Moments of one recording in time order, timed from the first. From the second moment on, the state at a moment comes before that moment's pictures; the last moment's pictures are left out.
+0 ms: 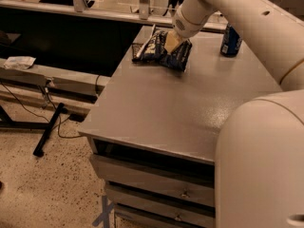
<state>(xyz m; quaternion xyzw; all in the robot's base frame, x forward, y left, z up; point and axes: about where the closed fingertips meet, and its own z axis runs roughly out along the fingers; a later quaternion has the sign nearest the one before) 0.759 -0.105 0.888 -0.35 0.90 0.04 0.27</state>
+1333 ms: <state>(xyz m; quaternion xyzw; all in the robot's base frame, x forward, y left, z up) 0.759 -0.123 0.900 -0.36 0.88 0.05 0.29</state>
